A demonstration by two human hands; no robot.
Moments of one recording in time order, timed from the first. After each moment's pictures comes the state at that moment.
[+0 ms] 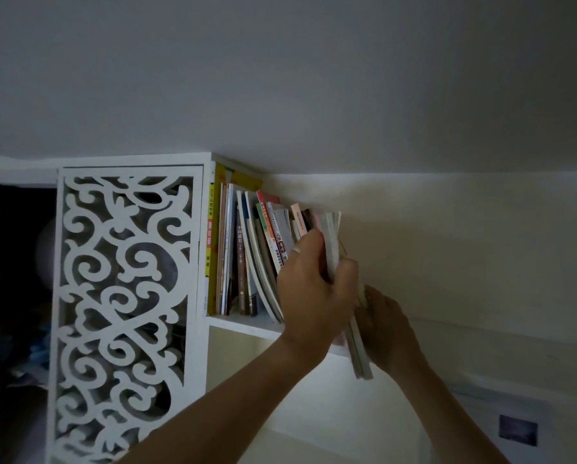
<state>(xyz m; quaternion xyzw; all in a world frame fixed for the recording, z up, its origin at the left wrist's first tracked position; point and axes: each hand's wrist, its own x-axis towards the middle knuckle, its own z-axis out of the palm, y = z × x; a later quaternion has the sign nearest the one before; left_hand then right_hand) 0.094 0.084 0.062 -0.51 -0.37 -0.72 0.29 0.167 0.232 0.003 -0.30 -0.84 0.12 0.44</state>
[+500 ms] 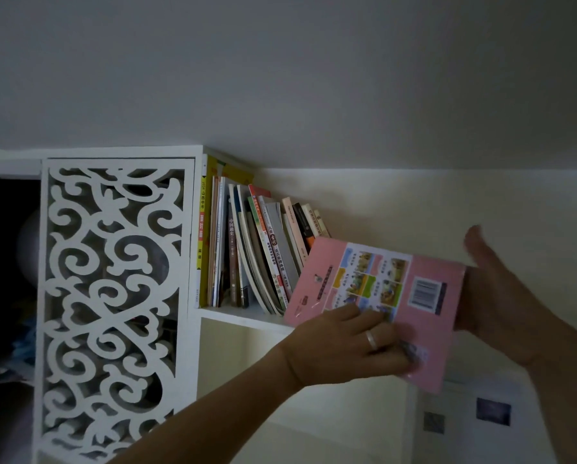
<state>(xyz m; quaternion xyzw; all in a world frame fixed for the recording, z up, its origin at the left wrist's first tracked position) 0.080 0.102 0.011 -0.75 -0.22 -0.21 0.60 0.306 0.169 0.086 -0.12 -0.74 0.57 0.34</state>
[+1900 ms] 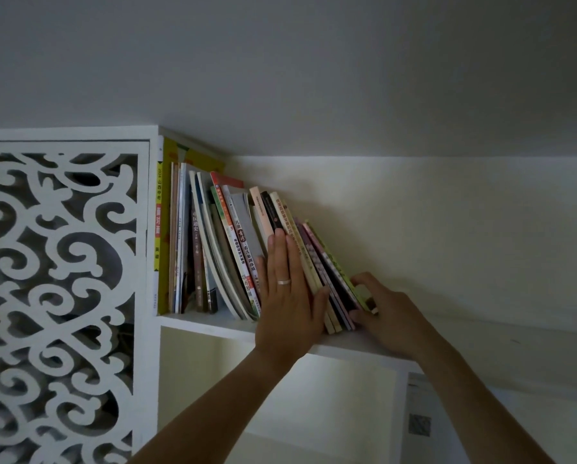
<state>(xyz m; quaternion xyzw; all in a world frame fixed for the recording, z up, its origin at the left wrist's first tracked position) 0.041 0.179 -0.005 -0.52 -0.57 -0.46 0.44 0.218 0.249 0.031 -0.32 -0.88 0.10 0.33</state>
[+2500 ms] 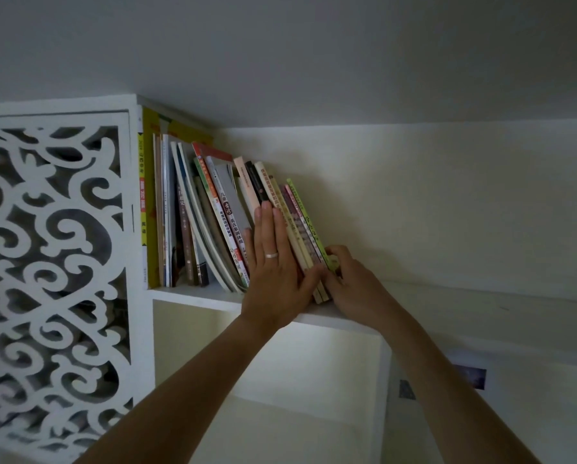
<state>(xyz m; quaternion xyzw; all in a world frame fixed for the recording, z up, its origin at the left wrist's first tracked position) 0.034 0.181 -0.005 -0.53 -0.57 -0.43 0.44 0.187 0.253 0.015 -0.24 -0.88 0.17 0.38</state>
